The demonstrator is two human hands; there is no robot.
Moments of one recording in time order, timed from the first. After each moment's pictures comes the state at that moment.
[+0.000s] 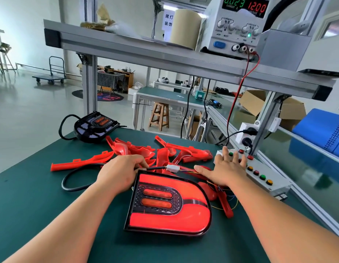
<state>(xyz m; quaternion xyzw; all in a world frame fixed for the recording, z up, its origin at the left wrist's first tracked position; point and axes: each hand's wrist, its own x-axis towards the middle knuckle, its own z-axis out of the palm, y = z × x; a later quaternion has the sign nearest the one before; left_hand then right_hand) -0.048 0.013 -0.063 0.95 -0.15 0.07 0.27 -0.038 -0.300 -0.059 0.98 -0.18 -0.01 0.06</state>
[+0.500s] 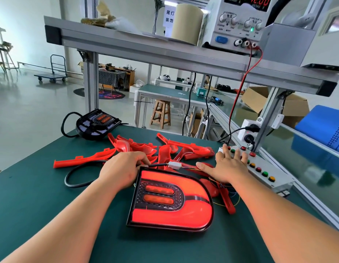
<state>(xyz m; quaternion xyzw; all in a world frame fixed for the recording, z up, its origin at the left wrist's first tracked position) -0.050 0.013 -0.061 0.95 -0.14 0.07 0.27 -0.038 -0.301 -0.059 0.98 -0.17 -0.01 0.07</state>
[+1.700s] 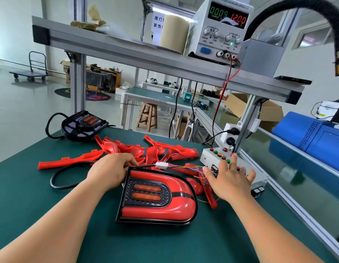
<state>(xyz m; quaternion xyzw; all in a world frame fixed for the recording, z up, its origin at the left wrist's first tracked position) -0.055 0.014 -0.059 0.95 -0.15 0.06 0.26 -0.111 -0.306 -0.064 0.96 -0.26 0.10 0.09</state>
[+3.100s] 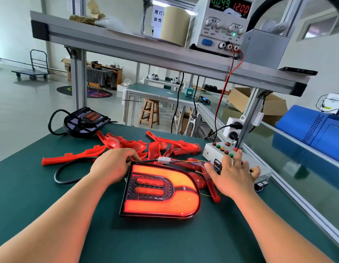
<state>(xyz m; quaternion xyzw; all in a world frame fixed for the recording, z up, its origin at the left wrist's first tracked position) -0.051 0.016 -0.062 0.94 -0.17 0.06 0.28 -0.114 -0.308 -0.069 0.96 -0.26 0.11 0.07</state>
